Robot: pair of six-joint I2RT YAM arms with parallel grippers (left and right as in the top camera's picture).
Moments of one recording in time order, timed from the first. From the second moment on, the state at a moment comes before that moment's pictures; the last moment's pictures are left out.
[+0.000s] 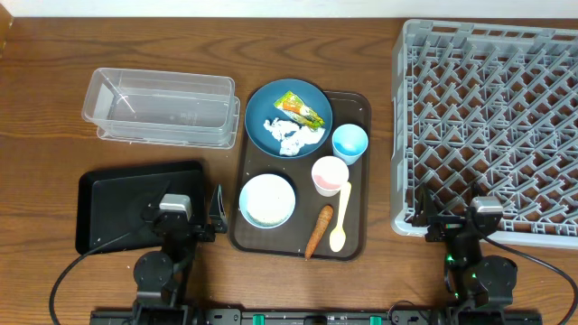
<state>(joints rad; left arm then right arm) -0.07 0.03 0.02 -0.11 0.05 -0.09 0.01 0.01 0.01 -0.08 -0.06 0.16</state>
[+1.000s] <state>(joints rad) -0.07 1.12 1.09 -0.96 0.07 -0.15 0.01 0.91 0.78 -0.58 0.05 0.08</state>
